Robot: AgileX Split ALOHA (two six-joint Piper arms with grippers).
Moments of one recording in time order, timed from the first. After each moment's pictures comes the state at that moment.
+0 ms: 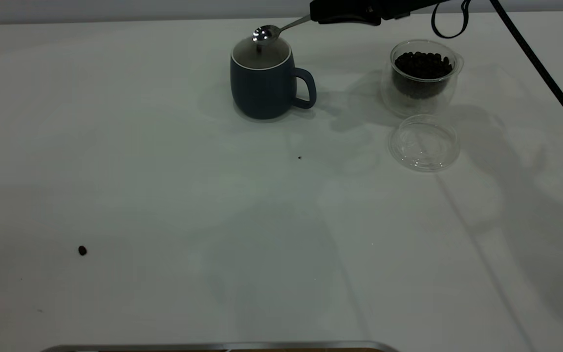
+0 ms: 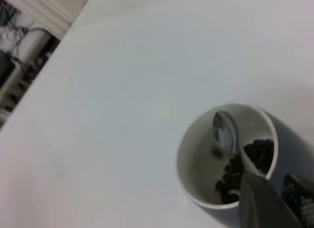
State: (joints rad) left arm 0.02 -0.02 -0.49 0.04 1.14 -0.10; right arm 0.19 2.48 -1.62 1.62 0.80 -1.53
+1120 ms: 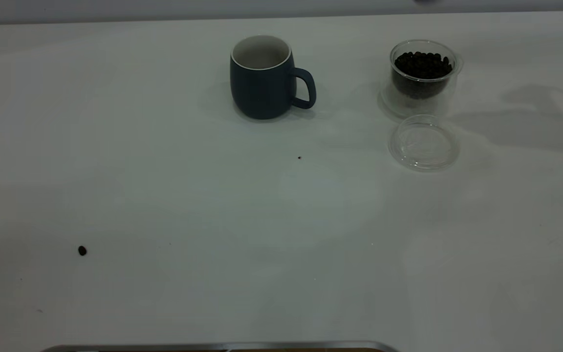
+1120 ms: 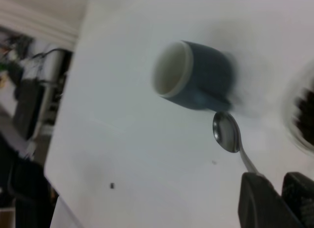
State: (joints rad) left arm 0.02 -0.02 -0.49 0.04 1.14 -0.10; right arm -0.28 2.18 -1.32 1.25 1.11 -1.15
